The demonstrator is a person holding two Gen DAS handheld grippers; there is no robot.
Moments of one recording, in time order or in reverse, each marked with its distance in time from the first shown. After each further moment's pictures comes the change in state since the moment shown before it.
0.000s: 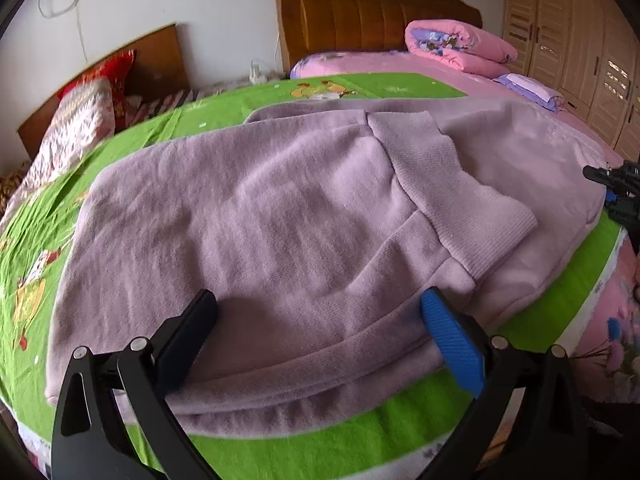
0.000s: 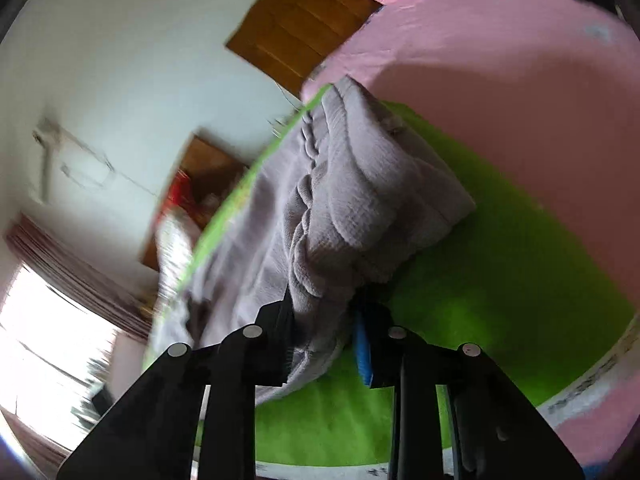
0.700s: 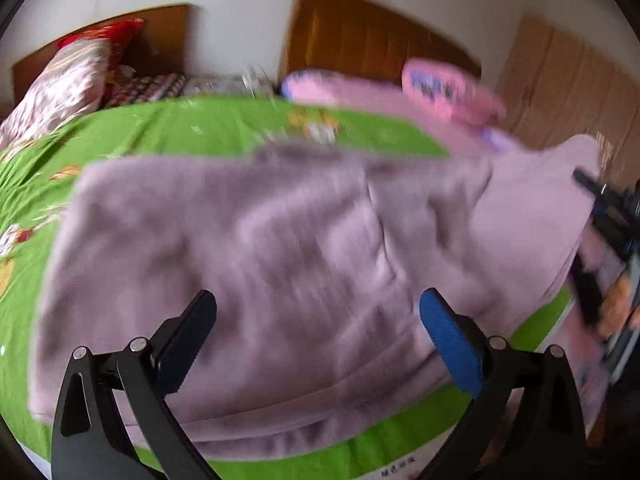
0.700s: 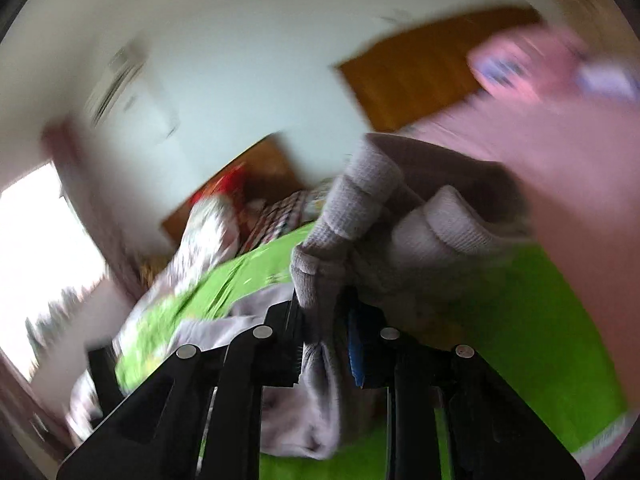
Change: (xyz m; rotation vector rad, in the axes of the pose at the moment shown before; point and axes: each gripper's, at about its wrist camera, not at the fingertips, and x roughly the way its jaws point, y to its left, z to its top) left arm -0.023 0.048 0.017 -0.216 -0.113 -0.190; right arm 0.007 0.175 -0.020 -0.526 -0.115 0.033
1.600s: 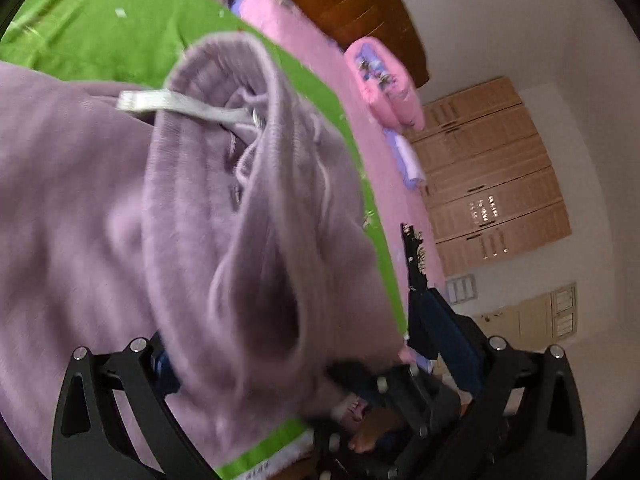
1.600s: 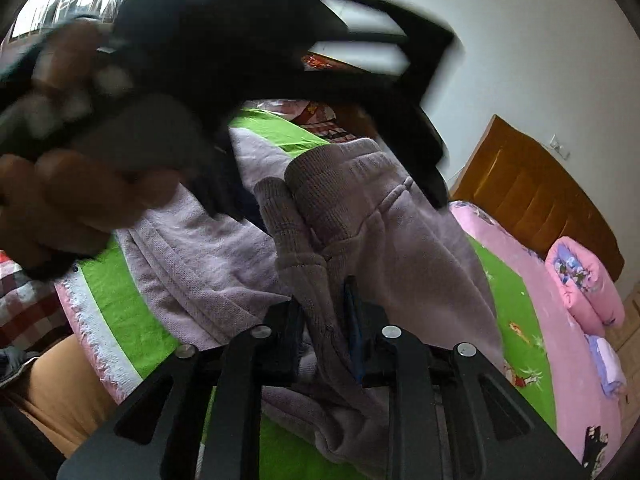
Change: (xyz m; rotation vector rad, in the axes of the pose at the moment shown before) left arm 0.074 0.021 0.053 -0.377 0.353 -0.547; right arm 0.101 0.171 -0.147 -0.881 0.187 -0.128
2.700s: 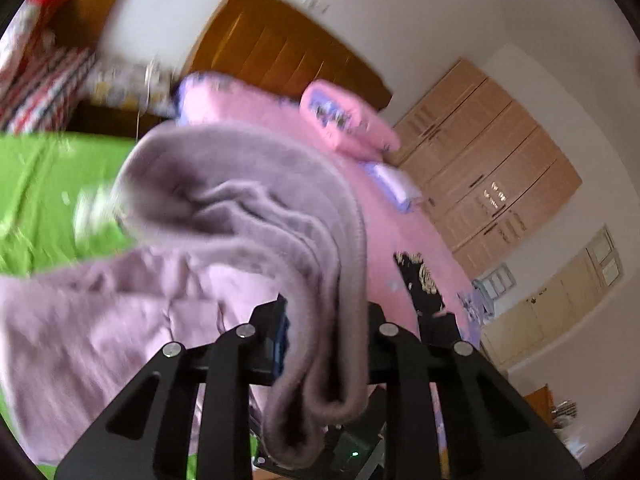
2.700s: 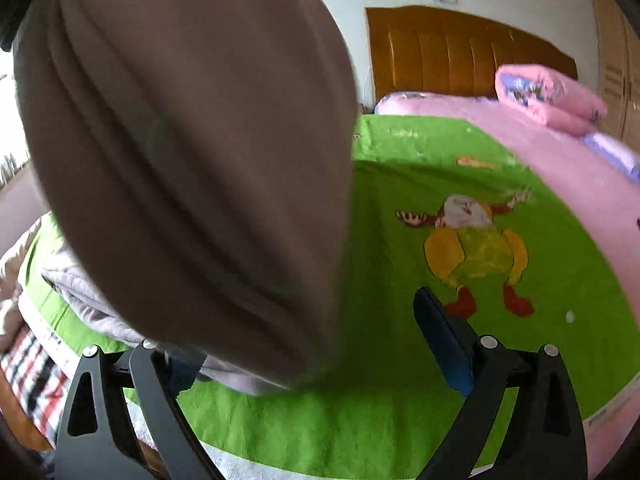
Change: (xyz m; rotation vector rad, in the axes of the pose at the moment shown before) left arm -0.080 -0.191 0.008 0.330 -0.238 0.093; right arm -0.012 -0.097 -0.074 0.615 0.104 -0.047
